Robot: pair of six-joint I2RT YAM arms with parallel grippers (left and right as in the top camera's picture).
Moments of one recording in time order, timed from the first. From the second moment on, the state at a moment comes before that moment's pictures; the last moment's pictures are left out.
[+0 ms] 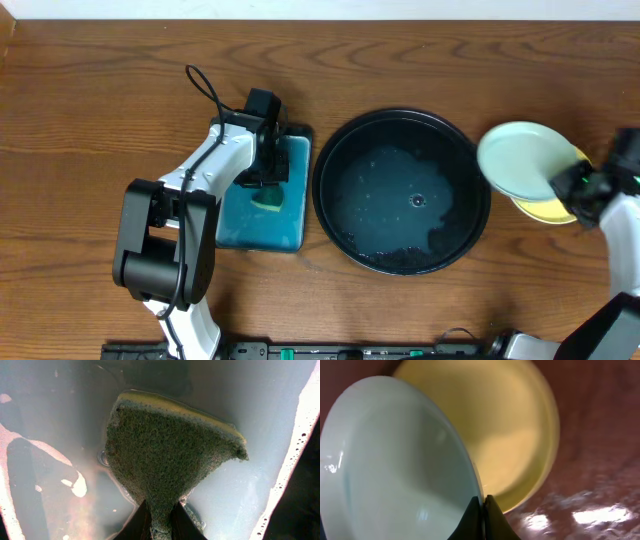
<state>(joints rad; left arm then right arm) -0.24 1.92 1.26 -0.82 0.05 -0.27 -0.50 1.46 0.95 -0.65 -0.04 0.61</state>
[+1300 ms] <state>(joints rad) -0.21 1.79 1.26 -0.82 0.06 -0.27 -0.24 1.46 0.80 -0.37 -0.44 0.27</state>
